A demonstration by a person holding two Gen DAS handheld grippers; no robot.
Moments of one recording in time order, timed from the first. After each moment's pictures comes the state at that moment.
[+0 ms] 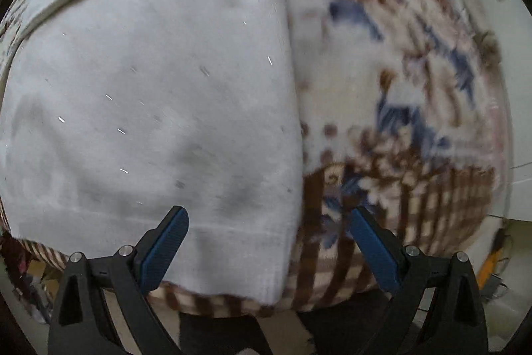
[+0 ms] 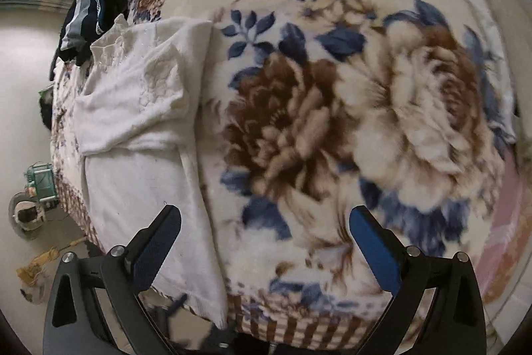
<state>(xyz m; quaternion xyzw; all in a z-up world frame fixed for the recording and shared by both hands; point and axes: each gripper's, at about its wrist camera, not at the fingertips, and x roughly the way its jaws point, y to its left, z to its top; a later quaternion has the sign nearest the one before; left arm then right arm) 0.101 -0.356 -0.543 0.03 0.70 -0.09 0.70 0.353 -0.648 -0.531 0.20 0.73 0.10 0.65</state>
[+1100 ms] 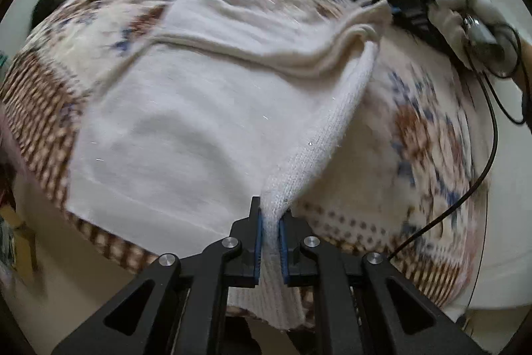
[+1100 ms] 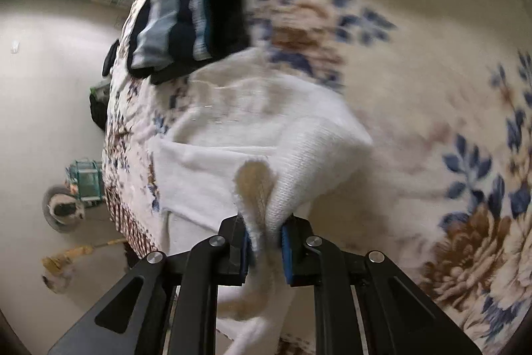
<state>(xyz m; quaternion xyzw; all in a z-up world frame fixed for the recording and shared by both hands) 0.102 -0.184 -0.419 -0.13 0.56 0.03 0.82 0.515 -0.439 -0.483 0.23 0.68 0.21 0.67</state>
